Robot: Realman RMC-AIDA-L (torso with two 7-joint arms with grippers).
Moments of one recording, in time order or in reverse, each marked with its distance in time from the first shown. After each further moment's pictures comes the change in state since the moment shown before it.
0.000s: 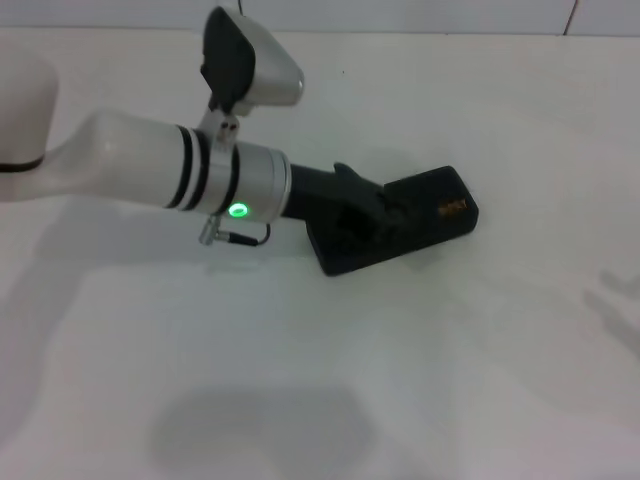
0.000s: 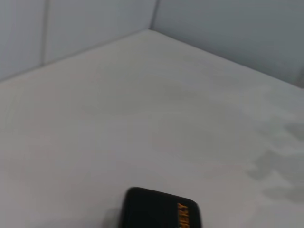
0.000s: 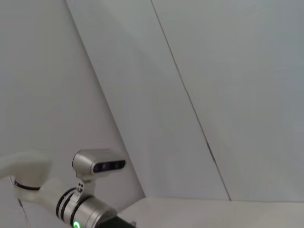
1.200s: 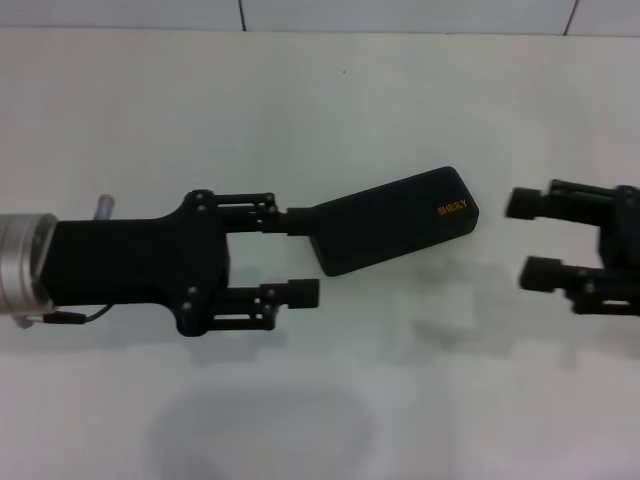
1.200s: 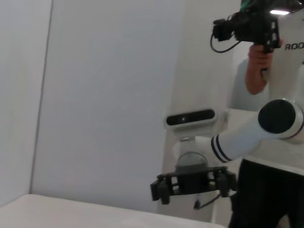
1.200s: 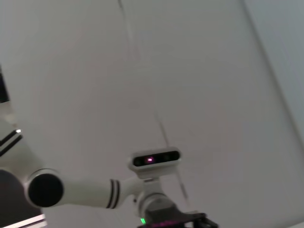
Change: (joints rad) left arm 0.447 0.093 -0.393 0.296 0.002 0.818 0.339; right arm 0.301 0.018 -0.301 0.176 0.017 -0.071 -0.057
